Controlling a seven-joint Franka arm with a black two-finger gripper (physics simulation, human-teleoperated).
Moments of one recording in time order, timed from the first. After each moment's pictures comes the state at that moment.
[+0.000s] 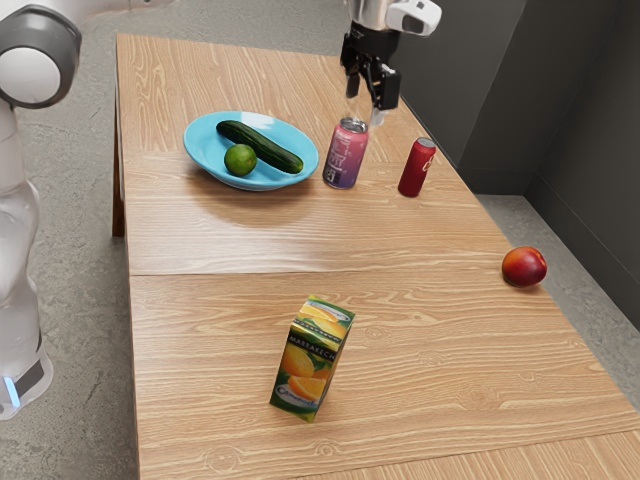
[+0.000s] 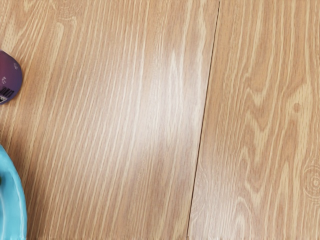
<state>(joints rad) -0.12 -0.03 0.15 -1.38 0.06 1.51 -0.12</state>
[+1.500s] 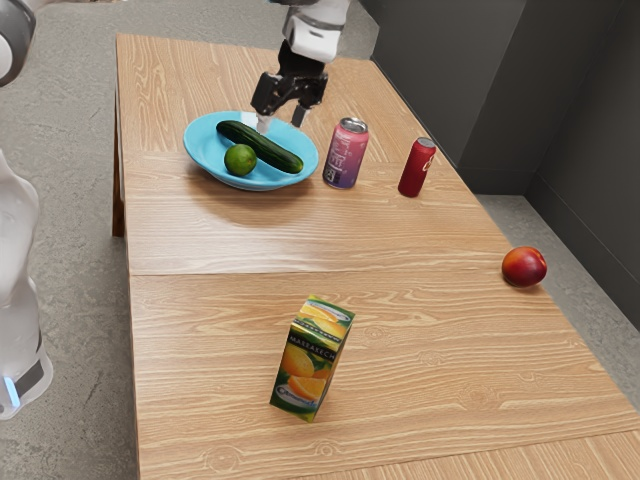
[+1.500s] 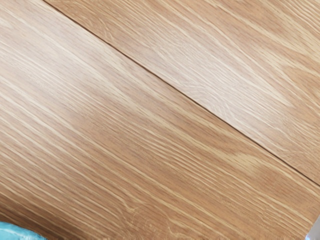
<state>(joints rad) -0.10 -0.25 0.28 -1.79 0.06 1.43 1.17</state>
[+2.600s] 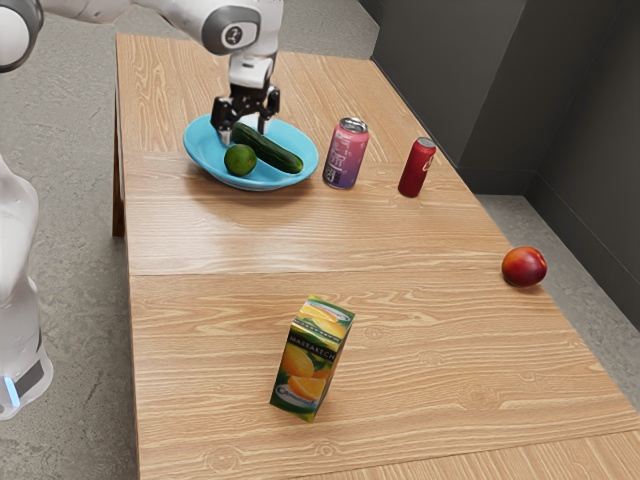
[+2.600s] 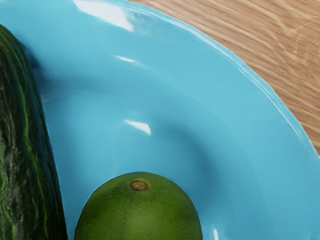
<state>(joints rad) -0.10 -0.24 0.62 -2.08 0.15 1.94 1.57</state>
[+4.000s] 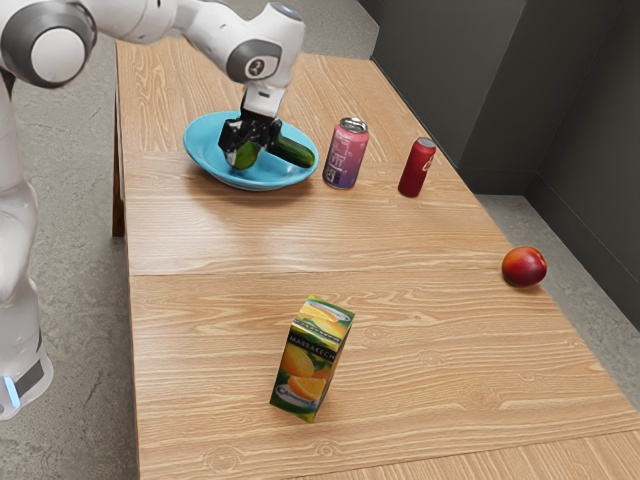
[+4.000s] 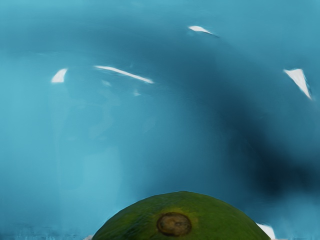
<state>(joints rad) -0.09 -0.05 0.62 -2.04 0.14 1.97 1.55</state>
